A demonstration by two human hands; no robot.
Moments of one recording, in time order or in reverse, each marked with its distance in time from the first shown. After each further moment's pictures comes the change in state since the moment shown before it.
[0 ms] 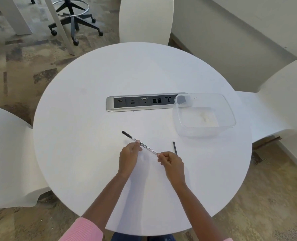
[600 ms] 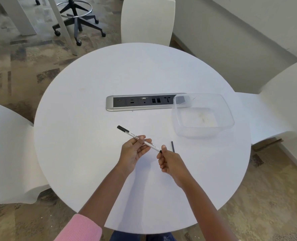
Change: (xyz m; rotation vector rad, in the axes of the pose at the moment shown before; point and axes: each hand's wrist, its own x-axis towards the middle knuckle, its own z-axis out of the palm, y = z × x) left_hand -0.006 0.027 0.005 -0.788 -0.239 -0.195; right_hand -0.002 -0.030 -0.021 0.165 -0.284 0.246
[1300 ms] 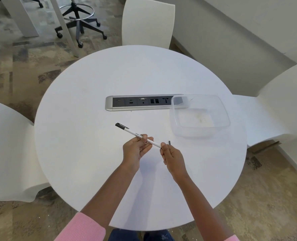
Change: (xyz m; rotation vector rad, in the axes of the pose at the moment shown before) left_hand -0.015 -0.003 0.024 -0.027 0.119 0.020; right_hand 0.000 0.002 -0.005 -0.247 0.162 -0.340
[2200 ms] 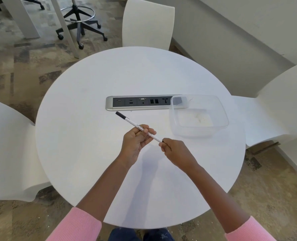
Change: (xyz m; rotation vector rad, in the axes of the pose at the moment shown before) left_hand -0.001 0.018 0.005 0.072 -0.241 0.139; right_hand 0.008 -0.033 -0.025 -0.601 -0.221 -0.213
